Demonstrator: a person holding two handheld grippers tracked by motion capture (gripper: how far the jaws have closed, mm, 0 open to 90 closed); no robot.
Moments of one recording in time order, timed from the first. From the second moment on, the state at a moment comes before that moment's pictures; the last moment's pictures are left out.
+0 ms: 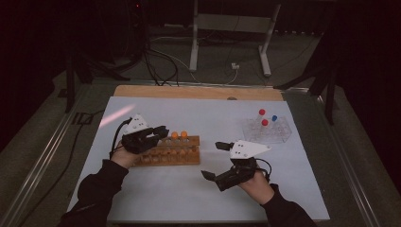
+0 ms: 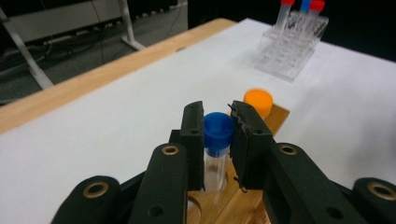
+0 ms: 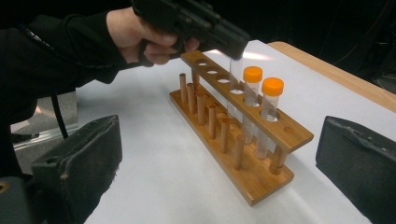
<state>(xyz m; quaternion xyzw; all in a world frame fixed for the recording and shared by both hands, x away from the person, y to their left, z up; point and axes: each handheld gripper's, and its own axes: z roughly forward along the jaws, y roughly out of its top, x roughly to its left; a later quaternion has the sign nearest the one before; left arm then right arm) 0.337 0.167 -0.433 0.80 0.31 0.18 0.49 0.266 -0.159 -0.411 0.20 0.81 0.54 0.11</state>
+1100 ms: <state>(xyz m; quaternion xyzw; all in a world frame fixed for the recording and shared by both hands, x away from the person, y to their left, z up) 0.317 0.169 -0.419 0.80 0.26 0.12 0.53 0.289 -0.233 -0.377 0.26 0.76 0.55 0.24</state>
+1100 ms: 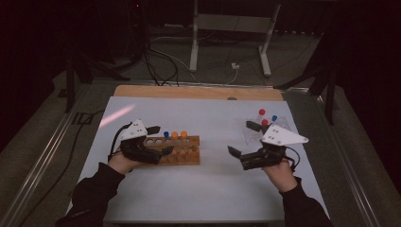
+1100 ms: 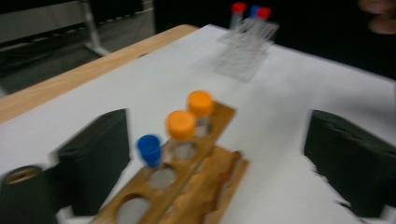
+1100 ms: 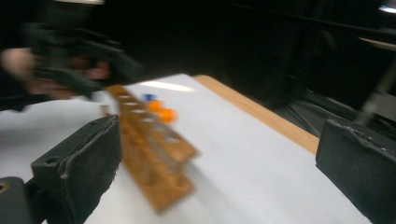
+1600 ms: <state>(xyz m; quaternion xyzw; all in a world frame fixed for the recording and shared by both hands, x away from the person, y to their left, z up) 0.313 0.172 -0.415 0.79 0.24 0.11 0.55 0.335 -0.324 -0.394 0.41 0.70 0.50 0.31</state>
